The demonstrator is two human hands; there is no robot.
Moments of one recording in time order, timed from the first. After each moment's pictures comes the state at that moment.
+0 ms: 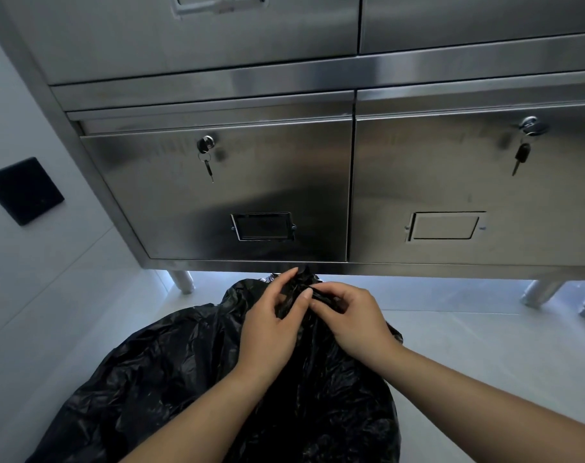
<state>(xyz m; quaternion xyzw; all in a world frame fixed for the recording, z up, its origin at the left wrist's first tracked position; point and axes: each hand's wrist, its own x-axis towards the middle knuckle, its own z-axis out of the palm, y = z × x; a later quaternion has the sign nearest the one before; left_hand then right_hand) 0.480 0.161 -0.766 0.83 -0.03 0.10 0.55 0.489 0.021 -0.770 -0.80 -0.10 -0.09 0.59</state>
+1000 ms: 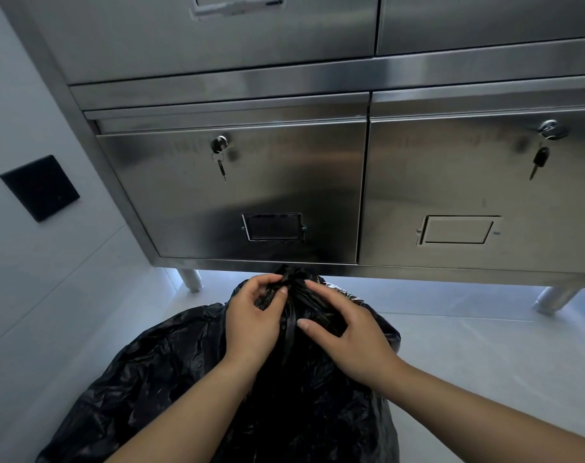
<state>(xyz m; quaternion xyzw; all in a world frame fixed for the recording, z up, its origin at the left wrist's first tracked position) 0.495 0.187 -0.765 0.78 0.04 0.15 0.61 0.472 0.032 -0.773 -0.82 -0.15 -0.07 0.54</state>
